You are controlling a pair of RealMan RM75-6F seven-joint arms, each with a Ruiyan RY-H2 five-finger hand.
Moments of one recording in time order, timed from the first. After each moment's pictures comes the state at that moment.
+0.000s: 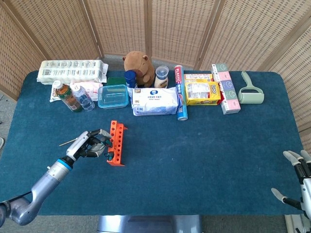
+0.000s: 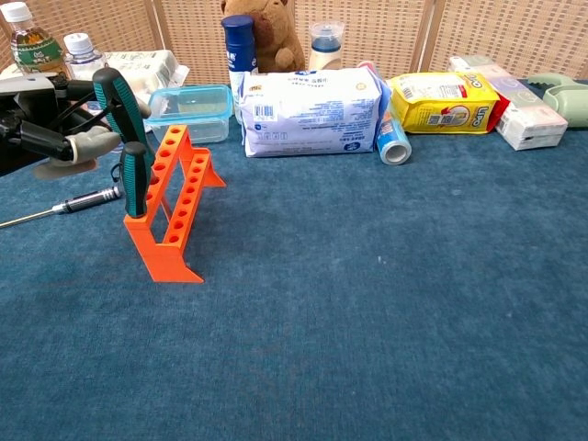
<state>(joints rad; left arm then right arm) -0.58 -1.31 -0.05 -1.58 1.46 1.02 -1.00 -0.09 -0.87 0.01 -1.93 -1.64 1.66 0.04</state>
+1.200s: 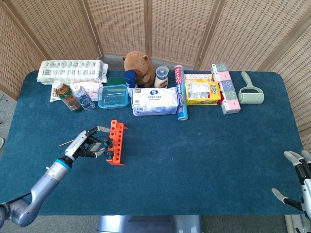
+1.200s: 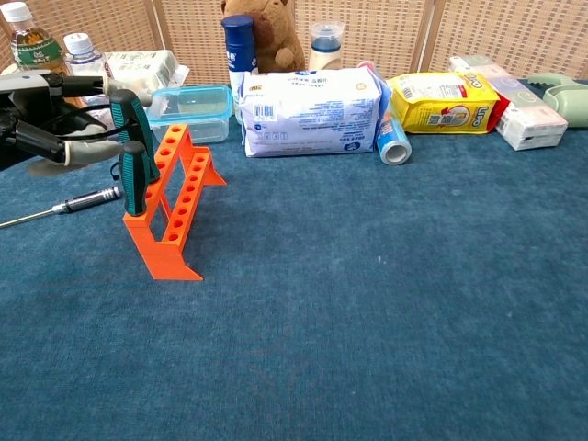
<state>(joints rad) -0.56 -1.31 -0.08 -1.60 1.44 1.01 -0.92 -0.10 -0.87 0.01 -1.93 -1.64 1.67 0.04</state>
